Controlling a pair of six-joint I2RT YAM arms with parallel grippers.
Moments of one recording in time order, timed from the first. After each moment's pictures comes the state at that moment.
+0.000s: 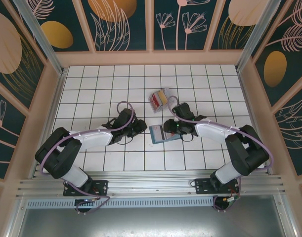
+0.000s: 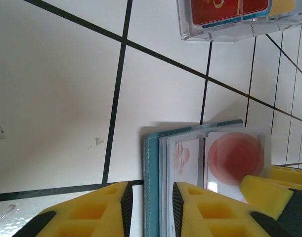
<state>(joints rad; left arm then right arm) -0.69 1.56 0.70 0.09 0.13 -1.07 0.59 1.52 0.78 -0.25 -0.19 0.60</state>
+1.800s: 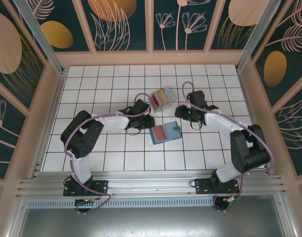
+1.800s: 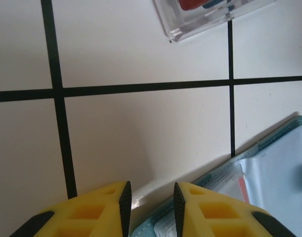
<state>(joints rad) -0.69 1.90 1.09 -0.17 0.15 -0.76 0.35 1.56 0.94 -0.31 -0.15 0.50</state>
